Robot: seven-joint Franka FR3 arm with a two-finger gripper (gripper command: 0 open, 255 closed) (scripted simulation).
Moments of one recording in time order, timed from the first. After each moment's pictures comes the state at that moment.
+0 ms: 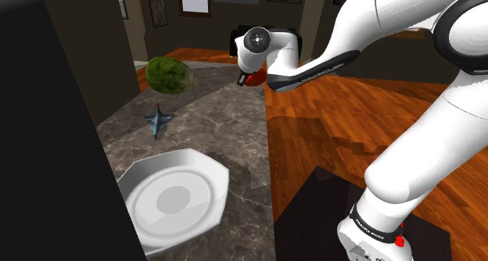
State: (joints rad) arm -0.37 -0.15 0.33 -2.21 -1.20 2.50 0.53
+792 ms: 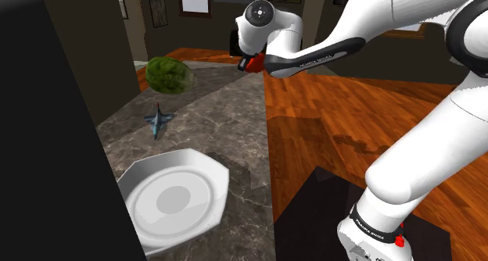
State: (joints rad) arm -0.35 -0.20 0.31 -2.13 -1.04 2.45 0.35
